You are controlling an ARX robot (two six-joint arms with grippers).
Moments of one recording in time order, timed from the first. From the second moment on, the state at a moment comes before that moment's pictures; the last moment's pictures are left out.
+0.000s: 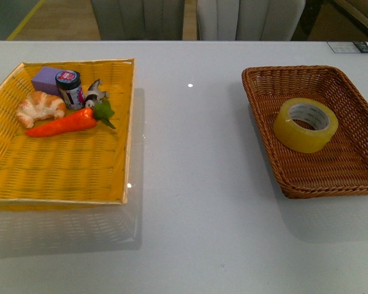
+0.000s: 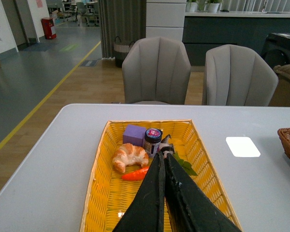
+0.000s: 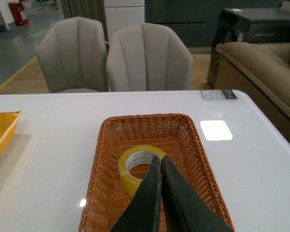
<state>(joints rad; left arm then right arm) 0.00 0.02 0.01 0.00 0.00 -0.01 -0.01 1.02 0.07 0.93 0.00 0.01</state>
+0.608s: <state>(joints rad) 0.00 0.02 0.01 0.00 0.00 -0.01 0.00 0.55 0.02 0.54 0.00 0.01</state>
